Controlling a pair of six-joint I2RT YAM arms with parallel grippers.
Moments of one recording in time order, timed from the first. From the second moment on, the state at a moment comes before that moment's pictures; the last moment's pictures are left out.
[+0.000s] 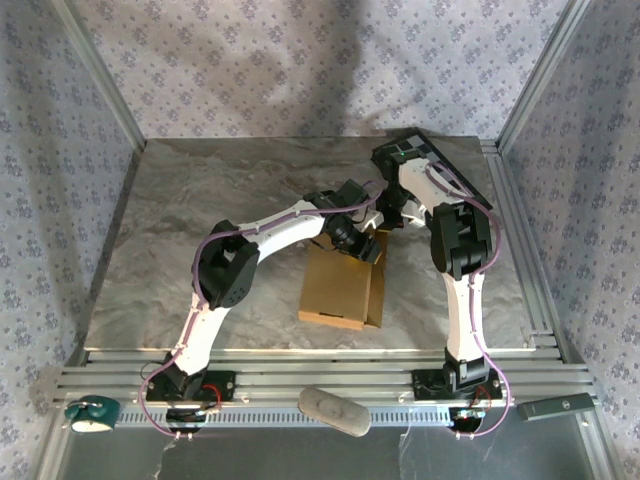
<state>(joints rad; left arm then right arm) -0.83 2.19 1.78 -0.74 0.47 -0.28 0.28 2.22 1.87 -1.19 -0.15 1.88</state>
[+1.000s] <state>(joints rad) -0.80 2.19 1.79 -0.75 0.49 -0.26 0.12 1.87 1.19 -0.55 -0.55 0.81</state>
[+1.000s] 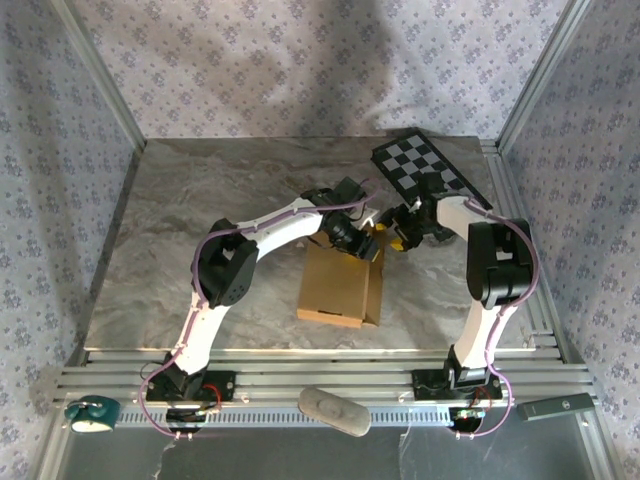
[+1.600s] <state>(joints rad) -0.76 2.19 1.83 -0.79 0.49 -0.30 0.13 1.76 1.08 -0.49 -0.56 0.80</state>
